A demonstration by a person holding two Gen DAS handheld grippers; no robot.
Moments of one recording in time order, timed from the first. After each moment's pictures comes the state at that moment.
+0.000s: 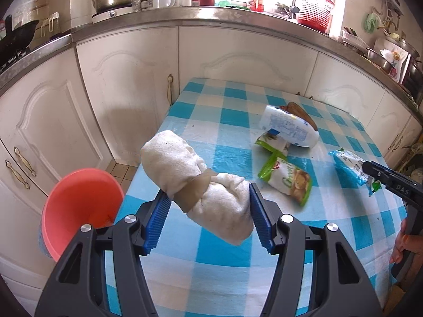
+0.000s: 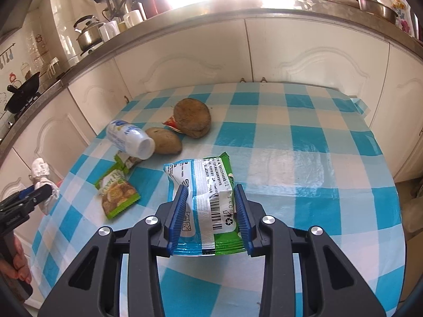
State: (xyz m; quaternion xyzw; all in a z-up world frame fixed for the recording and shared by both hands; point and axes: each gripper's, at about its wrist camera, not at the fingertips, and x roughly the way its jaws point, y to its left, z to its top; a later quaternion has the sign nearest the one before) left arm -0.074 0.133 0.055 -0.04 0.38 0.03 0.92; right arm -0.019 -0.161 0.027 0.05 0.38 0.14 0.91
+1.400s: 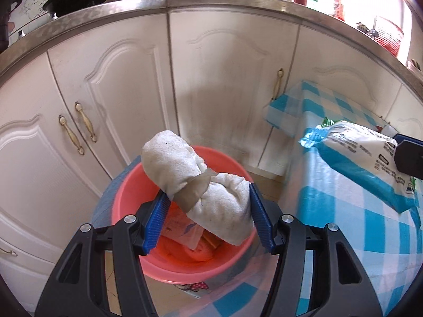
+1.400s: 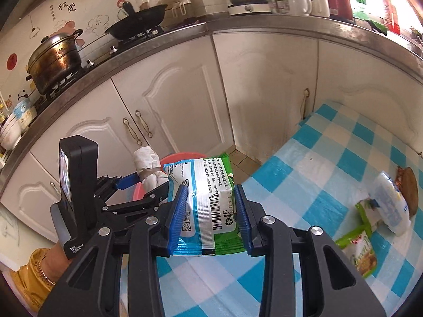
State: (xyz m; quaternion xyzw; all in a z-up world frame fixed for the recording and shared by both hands) left arm -0.106 0.307 0.018 -0.09 0.39 0.19 0.90; right arm -0.052 0.148 0.076 -0.07 0.39 0.42 0.82
